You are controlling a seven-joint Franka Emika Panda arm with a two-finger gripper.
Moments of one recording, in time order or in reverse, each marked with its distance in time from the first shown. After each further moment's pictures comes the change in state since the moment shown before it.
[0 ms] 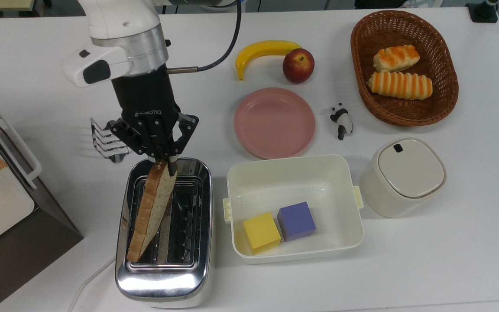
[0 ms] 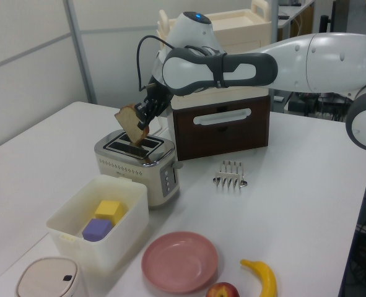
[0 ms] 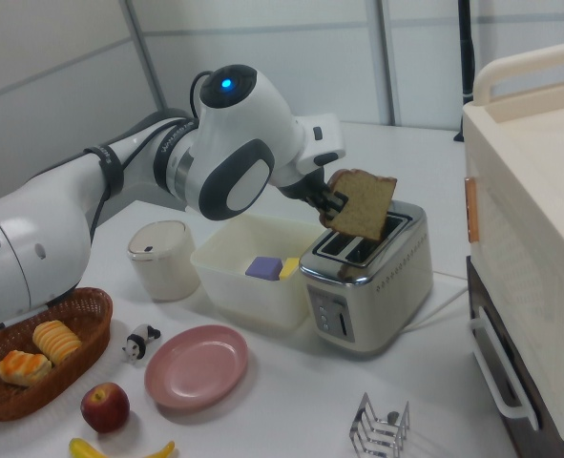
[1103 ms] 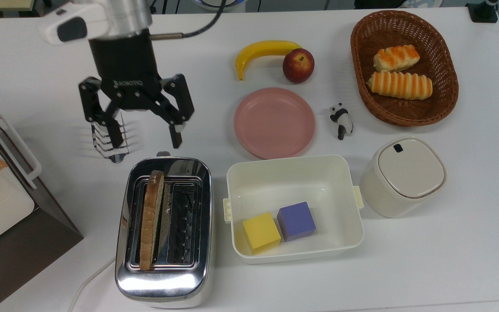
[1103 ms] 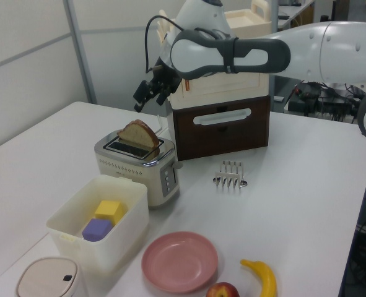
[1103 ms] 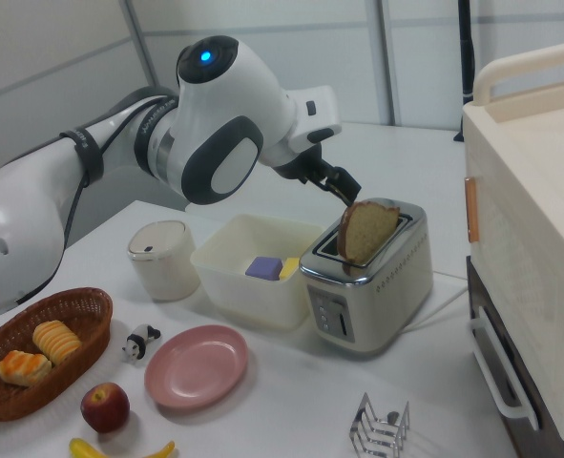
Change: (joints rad) arm -0.016 -0.077 -0.019 -0.013 0.000 -0.010 0.000
